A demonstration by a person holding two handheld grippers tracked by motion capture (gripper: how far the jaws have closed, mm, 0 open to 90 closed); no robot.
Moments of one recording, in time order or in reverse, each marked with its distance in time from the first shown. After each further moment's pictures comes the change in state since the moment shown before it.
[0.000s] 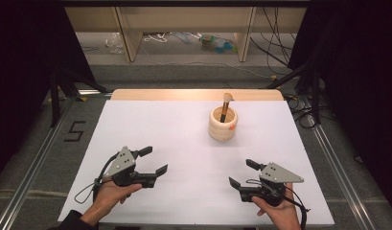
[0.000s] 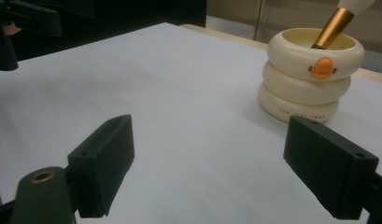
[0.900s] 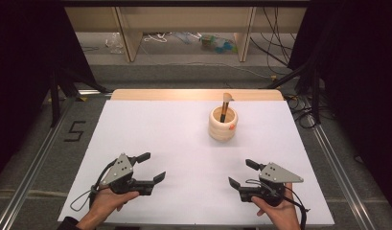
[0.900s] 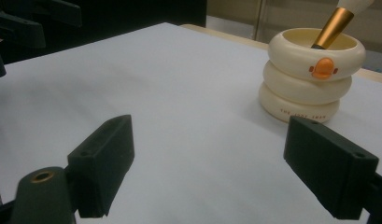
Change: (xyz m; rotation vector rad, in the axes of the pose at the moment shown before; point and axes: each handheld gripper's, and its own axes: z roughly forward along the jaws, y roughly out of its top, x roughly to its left) left arm -0.007 -0.009 -0.010 0.021 -0.013 0.014; right arm 0.001 0.000 0.001 0.000 0.004 0.010
